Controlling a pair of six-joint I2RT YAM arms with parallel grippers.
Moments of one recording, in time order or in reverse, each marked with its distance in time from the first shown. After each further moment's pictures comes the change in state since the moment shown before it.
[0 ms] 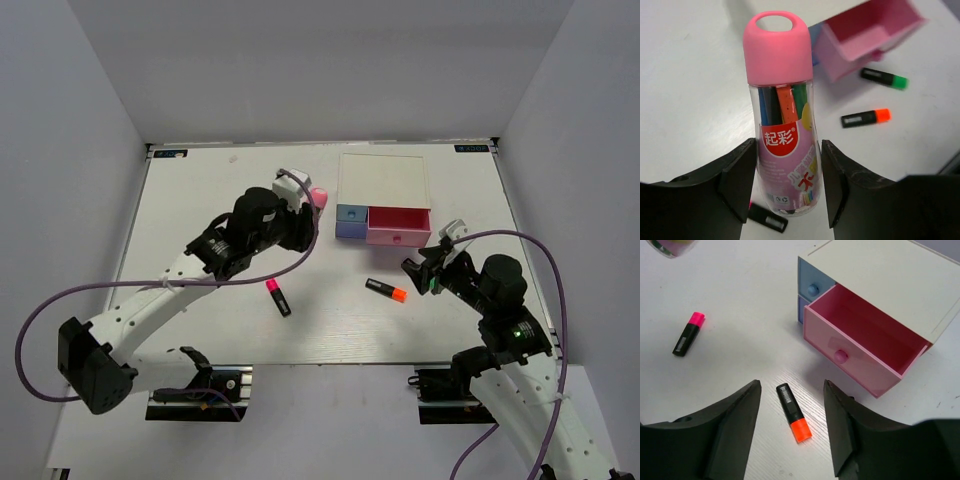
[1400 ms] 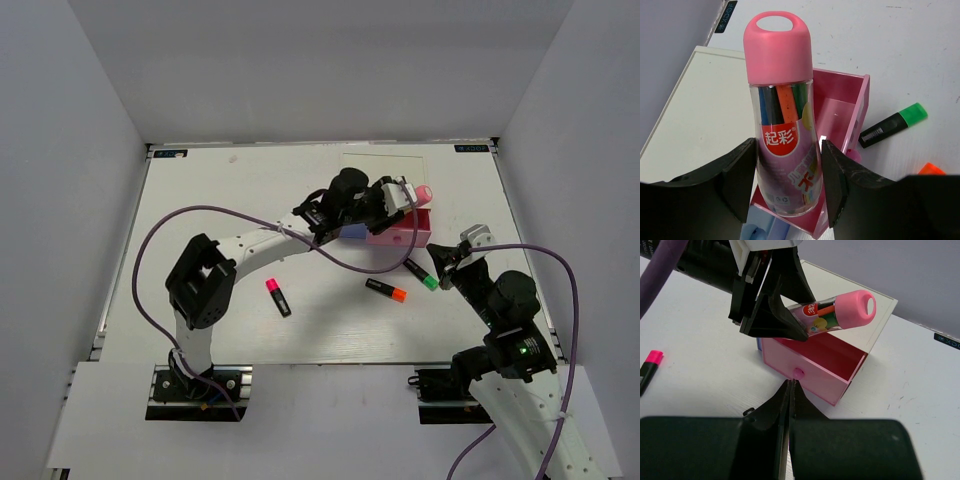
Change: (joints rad) left arm -0.137 0.694 0.430 0.437 0.358 0.664; right arm 0.005 -0.134 -0.034 0.084 0.200 -0.006
